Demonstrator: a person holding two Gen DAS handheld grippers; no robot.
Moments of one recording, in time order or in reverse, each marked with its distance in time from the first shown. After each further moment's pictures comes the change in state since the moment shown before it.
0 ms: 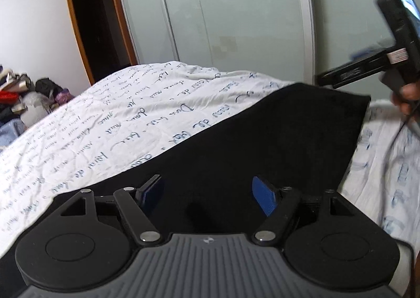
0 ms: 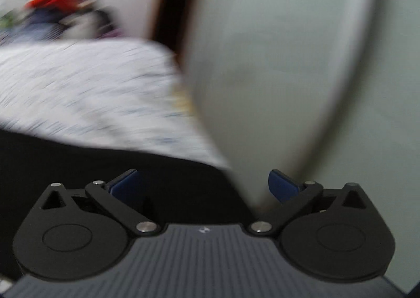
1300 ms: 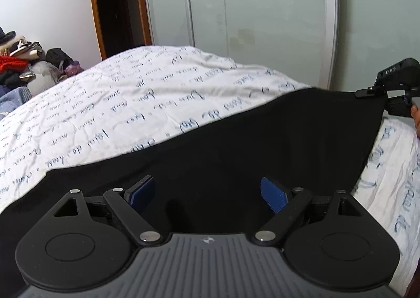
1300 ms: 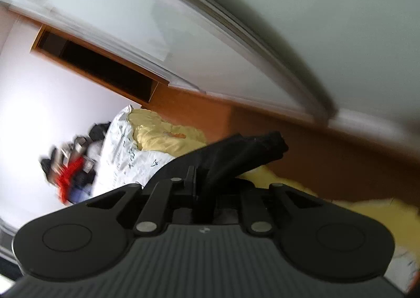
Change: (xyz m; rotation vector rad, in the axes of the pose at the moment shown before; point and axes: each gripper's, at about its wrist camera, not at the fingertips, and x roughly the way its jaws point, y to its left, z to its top) left arm 0.007 0.009 0.002 -0.124 0.045 0.025; right arm 0.053 -0.142 -0.082 1.049 0.156 0.363
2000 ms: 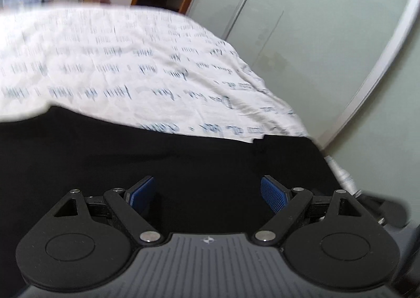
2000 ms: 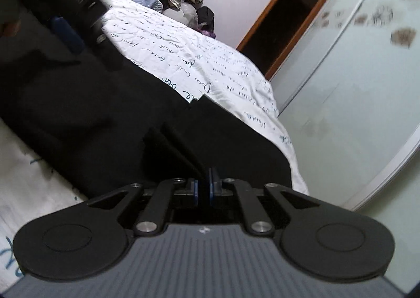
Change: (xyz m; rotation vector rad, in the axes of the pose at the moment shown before) left arm 0.003 0.076 0.006 -0.550 0.069 -0.202; right arm -0.001 0.152 -0.220 -1.630 -0.034 -0.114
